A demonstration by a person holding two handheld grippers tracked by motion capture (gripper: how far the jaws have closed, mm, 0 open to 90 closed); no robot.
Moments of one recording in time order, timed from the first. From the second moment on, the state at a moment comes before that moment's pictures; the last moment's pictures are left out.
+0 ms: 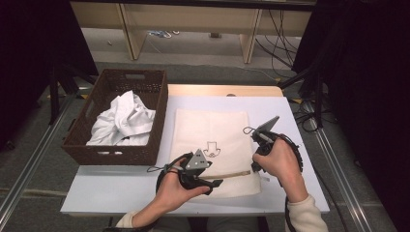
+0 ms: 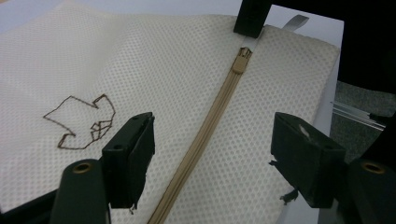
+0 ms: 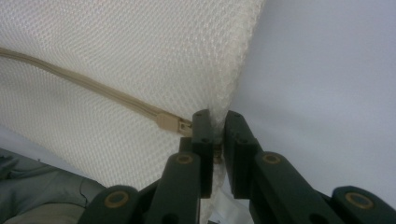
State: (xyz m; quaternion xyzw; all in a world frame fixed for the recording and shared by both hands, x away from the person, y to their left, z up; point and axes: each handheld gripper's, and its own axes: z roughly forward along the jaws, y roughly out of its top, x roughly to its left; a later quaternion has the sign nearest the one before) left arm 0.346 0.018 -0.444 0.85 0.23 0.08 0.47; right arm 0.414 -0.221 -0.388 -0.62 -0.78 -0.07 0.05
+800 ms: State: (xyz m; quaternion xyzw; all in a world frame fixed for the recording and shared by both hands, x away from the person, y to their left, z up) left arm 0.360 -0.019 -0.459 0.85 0.20 0.03 0.49; right arm 0.416 -0.223 -0.391 -0.60 -0.80 -0.08 0.04
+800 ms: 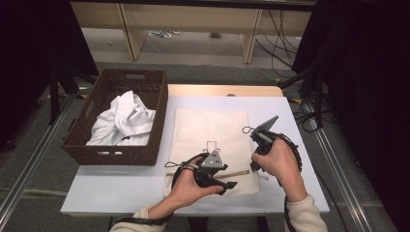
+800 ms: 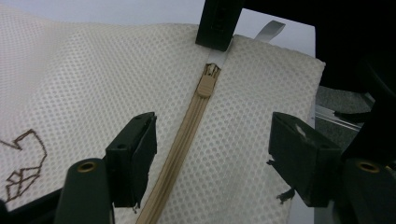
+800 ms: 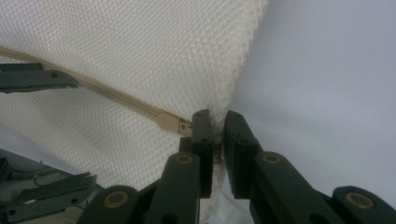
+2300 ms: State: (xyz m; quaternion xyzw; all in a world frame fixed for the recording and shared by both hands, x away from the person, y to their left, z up) left arm 0.368 -0.058 -0.468 0.84 0.19 0.00 0.51; right arm 0.414 -0.219 -0.390 -0.61 -0.79 -0.08 0.04
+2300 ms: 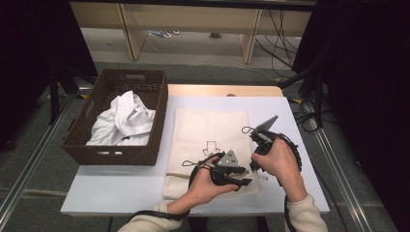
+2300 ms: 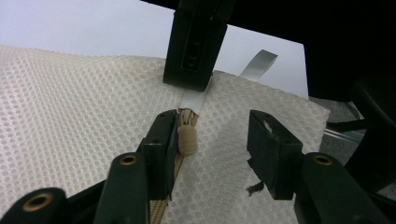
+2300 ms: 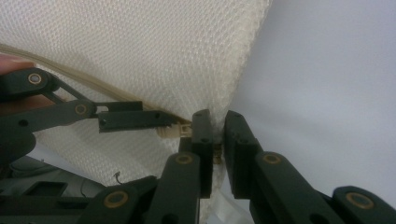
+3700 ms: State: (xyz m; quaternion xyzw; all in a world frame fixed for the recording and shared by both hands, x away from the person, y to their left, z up) left arm 0.378 -0.061 -0.470 0.82 0.29 -0.04 0.49; right arm 0.416 -0.217 -0.390 -0.60 -0.79 -0.07 0.05
